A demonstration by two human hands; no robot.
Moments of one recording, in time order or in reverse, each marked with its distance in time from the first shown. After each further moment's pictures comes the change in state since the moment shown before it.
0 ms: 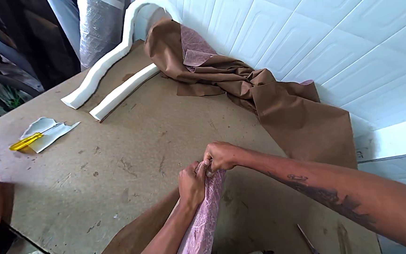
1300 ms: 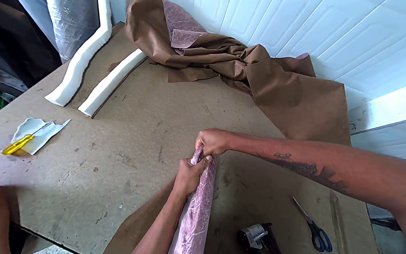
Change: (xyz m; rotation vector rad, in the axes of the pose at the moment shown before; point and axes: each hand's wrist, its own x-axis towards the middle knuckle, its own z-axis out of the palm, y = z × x) left_hand -0.005 -0.003 -0.027 -0.309 -0.437 -0.268; right_hand 0.012 -0.001 0.009 0.099 0.079 -0.128
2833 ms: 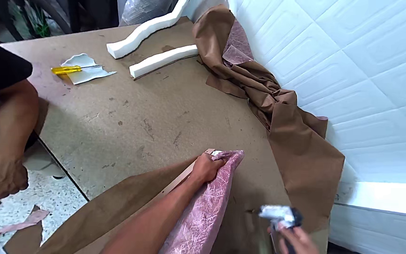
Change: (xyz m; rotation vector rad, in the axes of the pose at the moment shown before) left_hand 0.005 -0.023 0.015 0.125 0.044 -0.012; right_hand -0.292 0.016 0.195 0.966 0.623 0.646
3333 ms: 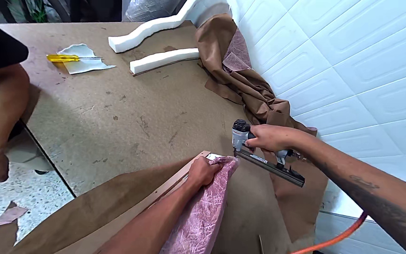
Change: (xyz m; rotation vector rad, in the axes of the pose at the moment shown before) left_hand -0.006 -0.002 0.011 -0.001 0.007 -0.060; right_hand 0.152 -0.344 0.067 -1.321 -0.505 -0.120
